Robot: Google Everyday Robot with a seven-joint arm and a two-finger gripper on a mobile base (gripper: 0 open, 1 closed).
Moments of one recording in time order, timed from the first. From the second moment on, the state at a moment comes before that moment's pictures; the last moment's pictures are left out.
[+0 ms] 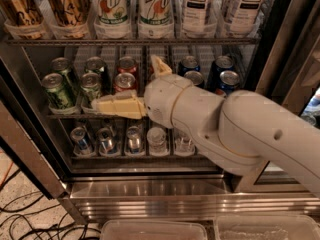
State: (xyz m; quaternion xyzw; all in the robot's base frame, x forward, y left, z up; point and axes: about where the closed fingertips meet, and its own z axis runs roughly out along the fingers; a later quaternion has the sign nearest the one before) arm 0.522 0.058 0.960 -0.34 0.64 0.24 0.64
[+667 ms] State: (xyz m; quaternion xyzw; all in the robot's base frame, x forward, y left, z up) arm 0.449 0.106 0.977 -0.35 0.62 0.30 0.64
